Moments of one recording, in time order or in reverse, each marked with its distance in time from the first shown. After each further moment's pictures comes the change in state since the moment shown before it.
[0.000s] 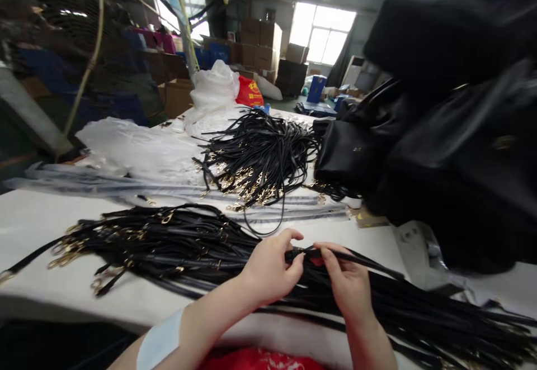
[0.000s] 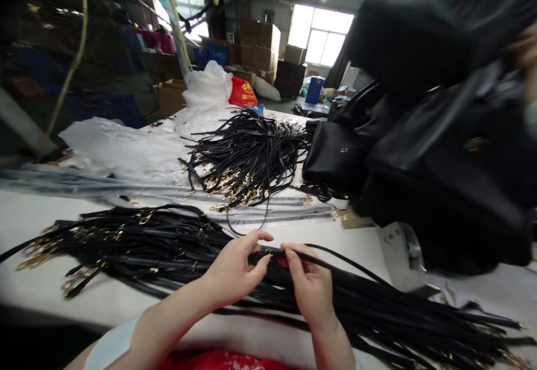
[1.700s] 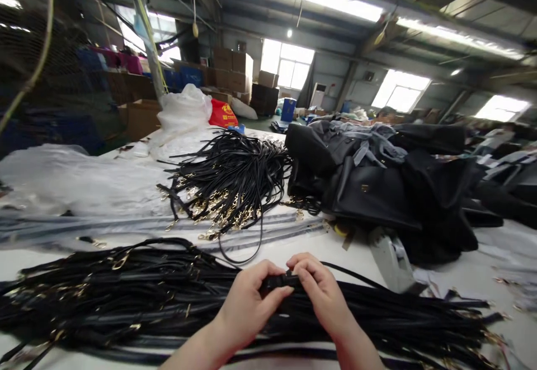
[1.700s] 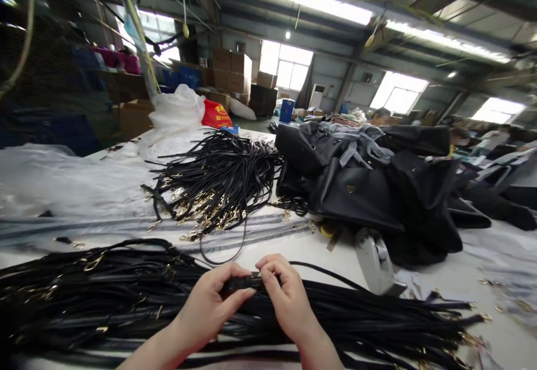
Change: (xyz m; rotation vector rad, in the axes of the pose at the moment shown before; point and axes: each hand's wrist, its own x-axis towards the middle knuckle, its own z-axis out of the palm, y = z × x) left_hand 0.000 -0.012 0.007 -0.265 0.072 0.130; right_hand 0.017 -0.006 -0.008 -0.066 -0.290 -0.018
